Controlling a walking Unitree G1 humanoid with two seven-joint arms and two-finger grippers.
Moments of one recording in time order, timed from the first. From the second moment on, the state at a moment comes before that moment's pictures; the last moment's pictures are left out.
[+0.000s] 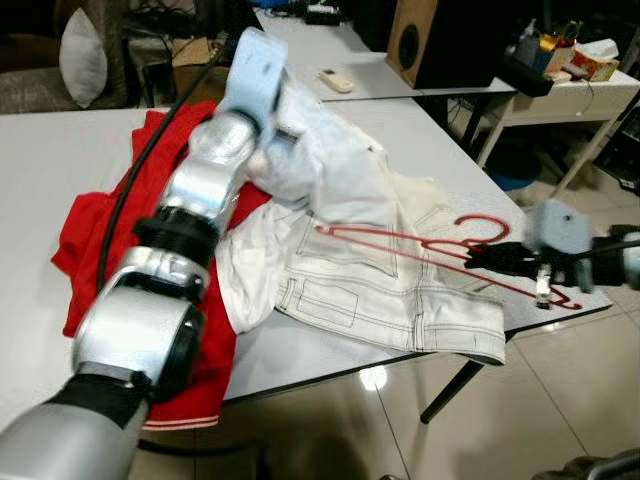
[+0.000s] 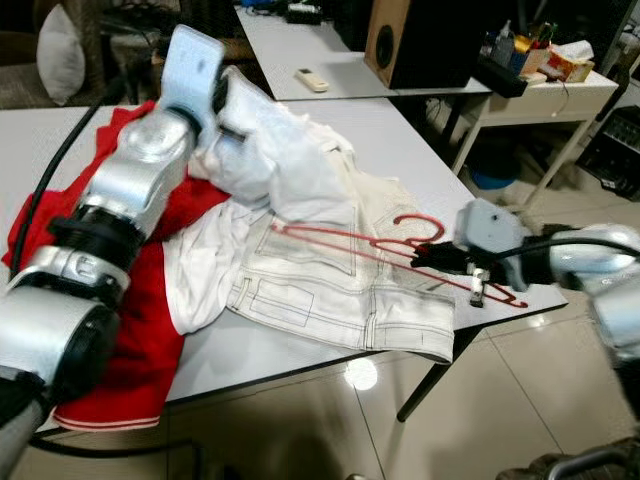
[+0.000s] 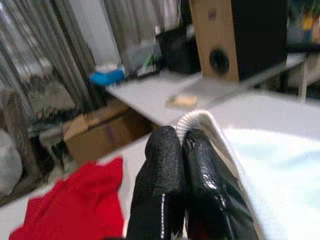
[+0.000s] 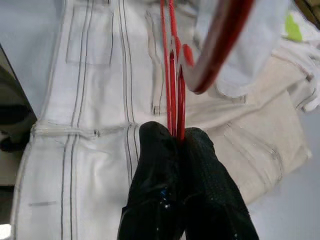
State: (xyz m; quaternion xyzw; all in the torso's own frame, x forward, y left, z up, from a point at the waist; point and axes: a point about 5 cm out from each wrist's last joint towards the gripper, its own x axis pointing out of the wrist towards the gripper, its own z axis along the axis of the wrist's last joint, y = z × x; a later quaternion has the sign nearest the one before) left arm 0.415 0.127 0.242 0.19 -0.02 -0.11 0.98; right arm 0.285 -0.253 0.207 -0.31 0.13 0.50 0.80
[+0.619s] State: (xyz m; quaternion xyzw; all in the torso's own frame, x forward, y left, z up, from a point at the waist) left arm 0.336 0.111 0.163 0.13 0.03 -0.43 0.89; right arm 0.269 -0.259 0.257 -0.16 0.03 0.39 0.90
